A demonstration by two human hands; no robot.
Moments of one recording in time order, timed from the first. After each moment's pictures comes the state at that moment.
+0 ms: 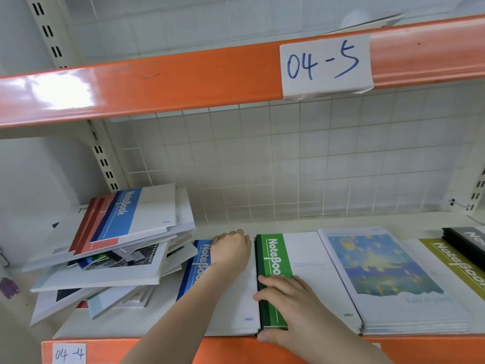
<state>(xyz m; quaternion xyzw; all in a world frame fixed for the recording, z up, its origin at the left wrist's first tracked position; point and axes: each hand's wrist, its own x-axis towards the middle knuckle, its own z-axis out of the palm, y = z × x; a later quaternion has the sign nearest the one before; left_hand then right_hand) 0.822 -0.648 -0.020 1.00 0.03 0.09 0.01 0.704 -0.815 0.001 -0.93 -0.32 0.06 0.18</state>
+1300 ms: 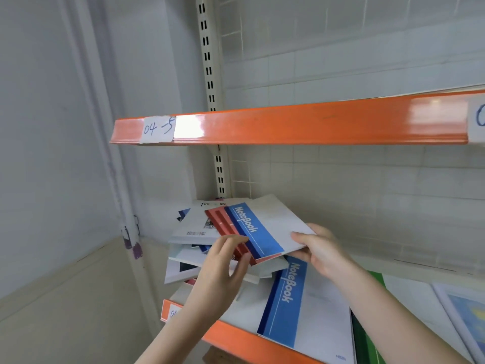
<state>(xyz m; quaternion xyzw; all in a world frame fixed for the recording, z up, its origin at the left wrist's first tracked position) 0.650 -0.518 0.049 0.90 0.00 0.35 0.26 0.792 -0.674 0.070 -0.59 -0.10 0.21 0.78</state>
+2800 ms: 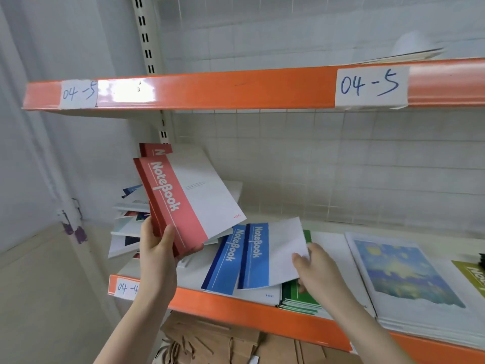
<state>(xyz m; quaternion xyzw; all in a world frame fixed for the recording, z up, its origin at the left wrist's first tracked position) 0.634 -0.564 0.051 0.56 0.13 0.37 0.73 0.709 -0.795 0.017 -0.87 -0.09 0.01 0.49</state>
